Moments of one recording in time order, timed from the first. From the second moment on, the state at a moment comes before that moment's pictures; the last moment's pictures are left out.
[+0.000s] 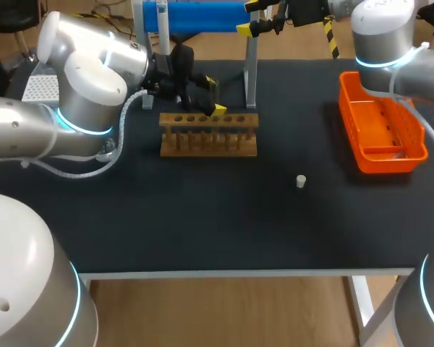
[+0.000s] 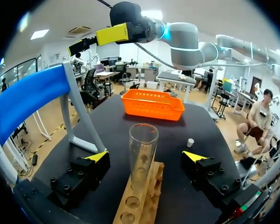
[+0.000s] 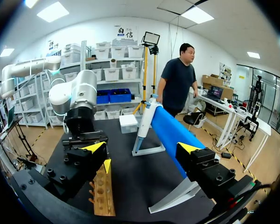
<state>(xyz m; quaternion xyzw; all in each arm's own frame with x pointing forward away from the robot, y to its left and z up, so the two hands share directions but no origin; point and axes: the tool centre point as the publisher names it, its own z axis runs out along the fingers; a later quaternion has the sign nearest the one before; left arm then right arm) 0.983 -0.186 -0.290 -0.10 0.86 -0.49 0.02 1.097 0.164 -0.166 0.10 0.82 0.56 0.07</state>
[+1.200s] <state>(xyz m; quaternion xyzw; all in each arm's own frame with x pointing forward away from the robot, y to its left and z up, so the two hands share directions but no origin) 0.984 -0.186 -0.290 -0.10 0.86 -0.49 0.02 0.965 0.004 -0.231 0.11 0.86 0.50 0.05</state>
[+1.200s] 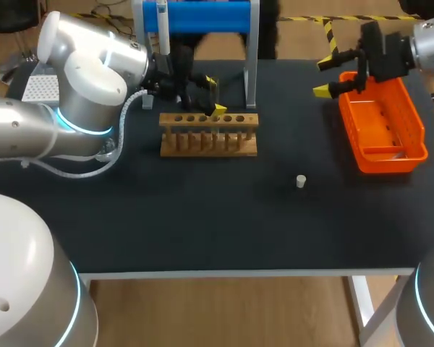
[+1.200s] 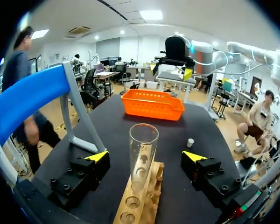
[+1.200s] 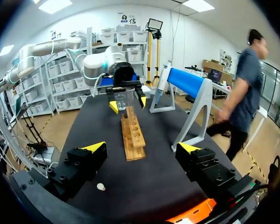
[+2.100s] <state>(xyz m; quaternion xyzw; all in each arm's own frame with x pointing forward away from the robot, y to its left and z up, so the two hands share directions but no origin) 0.984 -0.186 -0.290 -0.10 0.86 -0.49 0.02 0.848 -0.088 -0.294 0.15 0.87 0.47 0.05</state>
